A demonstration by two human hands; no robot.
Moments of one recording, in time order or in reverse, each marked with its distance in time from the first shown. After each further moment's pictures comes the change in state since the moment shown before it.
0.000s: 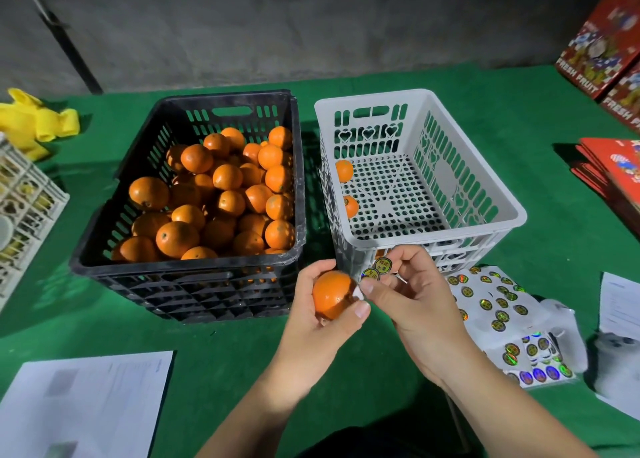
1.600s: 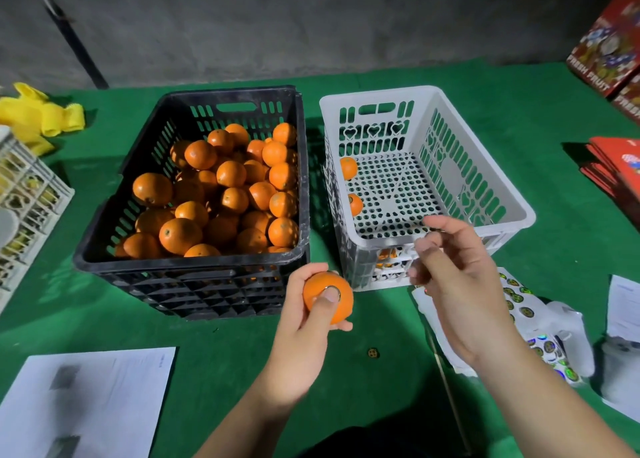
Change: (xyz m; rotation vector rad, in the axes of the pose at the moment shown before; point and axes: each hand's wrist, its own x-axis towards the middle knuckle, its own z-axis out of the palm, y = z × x) left_hand 0.000 -0.003 -0.009 0.003 0.123 0.022; right_hand 0.015 -0.038 -0.017 -0.059 0.200 -0.046
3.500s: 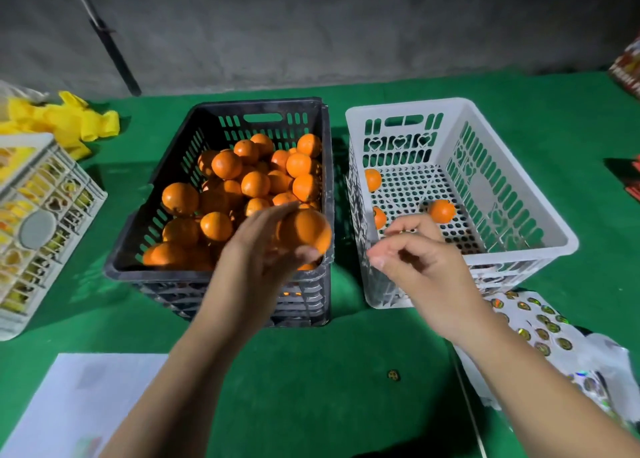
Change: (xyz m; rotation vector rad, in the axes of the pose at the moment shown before) left_hand 0.048 0.105 -0.075 0.747 0.034 0.358; right_hand 0.042 0.004 0.039 -0.374 -0.418 -0.247
